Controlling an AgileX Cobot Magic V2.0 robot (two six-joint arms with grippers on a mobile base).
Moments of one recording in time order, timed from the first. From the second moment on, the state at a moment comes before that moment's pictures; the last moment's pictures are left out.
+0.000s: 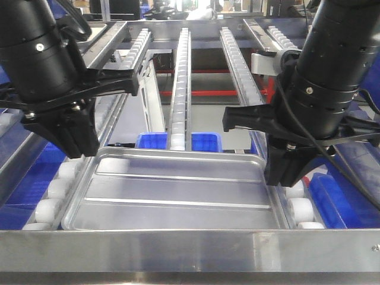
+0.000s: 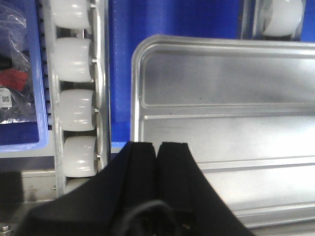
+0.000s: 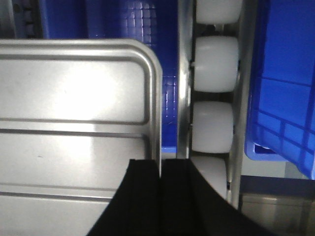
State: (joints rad) left arm -0.60 1.62 -1.08 0.07 0.70 -0.55; right arm 0.47 1.68 -0.98 -0.04 0.54 0.59
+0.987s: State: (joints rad) left arm -0.61 1.71 -1.08 0.12 0.72 -0.63; right arm 0.47 1.68 -0.98 -0.04 0.54 0.59
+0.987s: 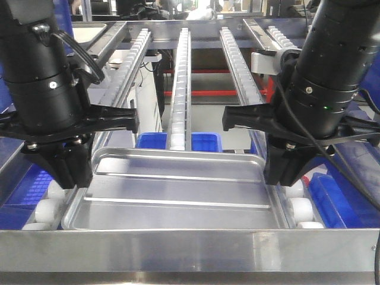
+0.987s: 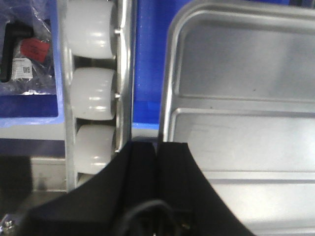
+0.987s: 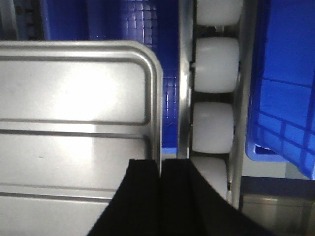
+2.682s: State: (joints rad) left arm -0.61 1.75 -1.08 0.12 0.69 -0.59; right arm 0.47 1.68 -0.98 -0.04 0.53 0.59
